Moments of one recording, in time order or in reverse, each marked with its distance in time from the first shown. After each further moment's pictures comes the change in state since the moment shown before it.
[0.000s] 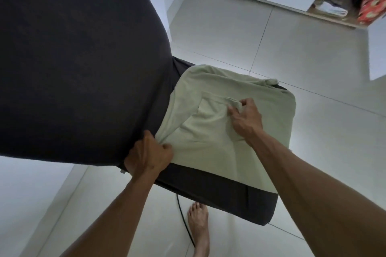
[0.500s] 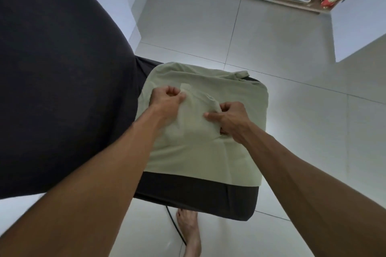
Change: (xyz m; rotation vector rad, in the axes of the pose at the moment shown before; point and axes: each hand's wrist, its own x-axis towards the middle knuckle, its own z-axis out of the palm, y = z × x) left_hand 0.068 0.152 0.004 -0.804 -0.306 0.158; right_hand 0.014 0.015 -0.029 0.259 -0.128 0.158
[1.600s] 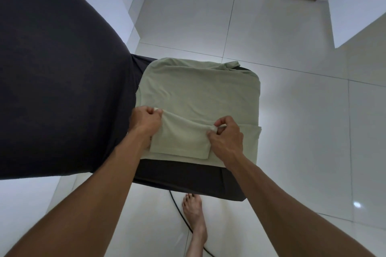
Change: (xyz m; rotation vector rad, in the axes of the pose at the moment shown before) left_hand -0.058 -0.038 -0.027 0.283 0.175 -0.143; right_hand -0.076 0.066 0.006 -0.101 0.208 -0.108
